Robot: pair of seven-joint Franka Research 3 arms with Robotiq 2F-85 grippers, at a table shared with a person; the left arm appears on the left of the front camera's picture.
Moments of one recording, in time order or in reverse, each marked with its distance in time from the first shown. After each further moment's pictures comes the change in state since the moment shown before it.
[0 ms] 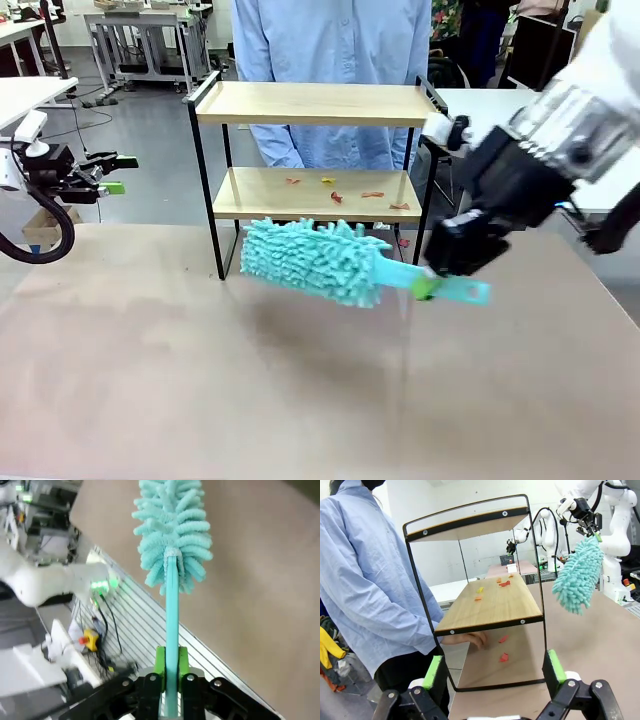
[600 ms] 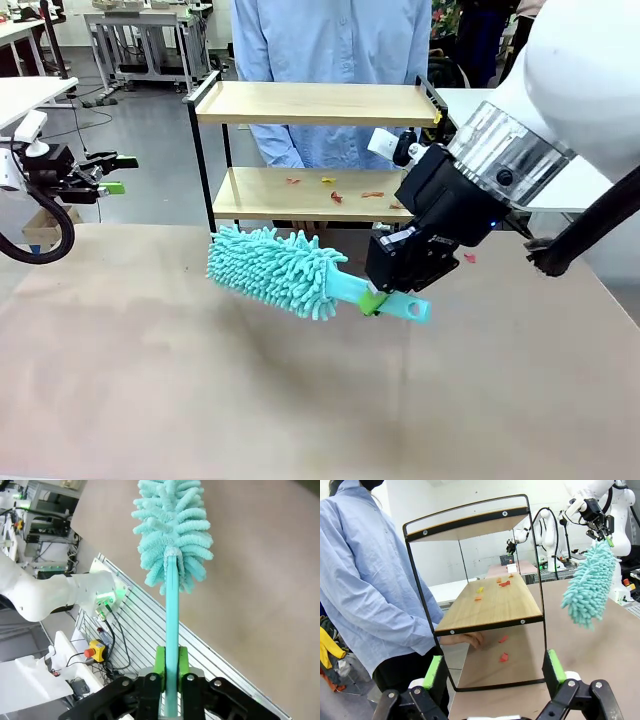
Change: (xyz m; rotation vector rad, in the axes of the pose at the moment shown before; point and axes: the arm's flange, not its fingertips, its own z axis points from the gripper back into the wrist) left arm 0.000 0.000 0.000 0.000 0.000 0.000; right arm 0.007 0.033 -0.034 -0.007 -0.002 -0.015
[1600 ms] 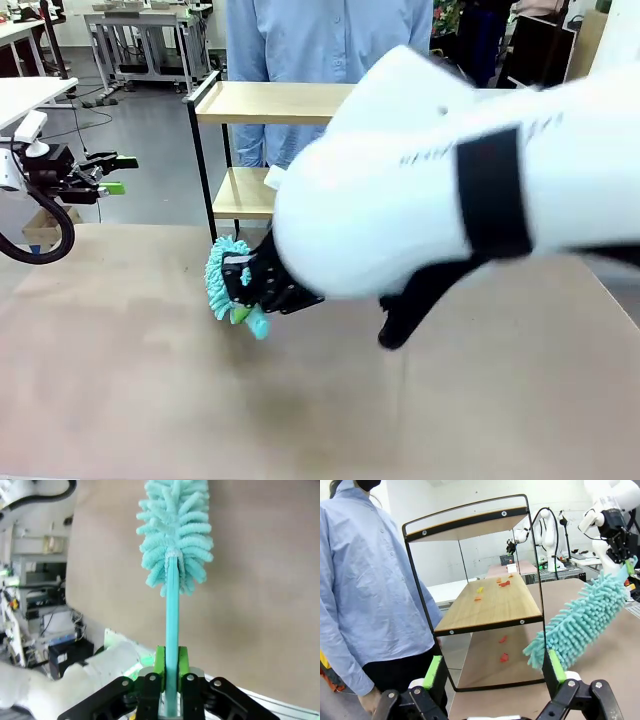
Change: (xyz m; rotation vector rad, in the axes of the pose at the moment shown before) left arm 0.000 0.000 0.000 0.000 0.000 0.000; right arm 0.060 0.091 -0.135 -0.064 -0.184 -0.341
